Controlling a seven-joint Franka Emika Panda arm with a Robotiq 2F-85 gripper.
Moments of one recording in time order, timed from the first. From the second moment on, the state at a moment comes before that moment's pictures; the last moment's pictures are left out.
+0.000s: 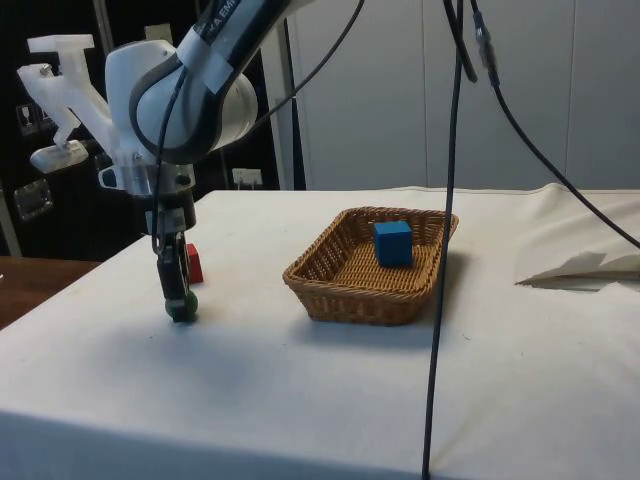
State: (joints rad) arm 0.15 0.79 -0.02 -1.60 0.10 2.40 -0.43
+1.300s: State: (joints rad) arm 0.15 0.51 -0.02 -1.82 0.10 2.37 -0.43
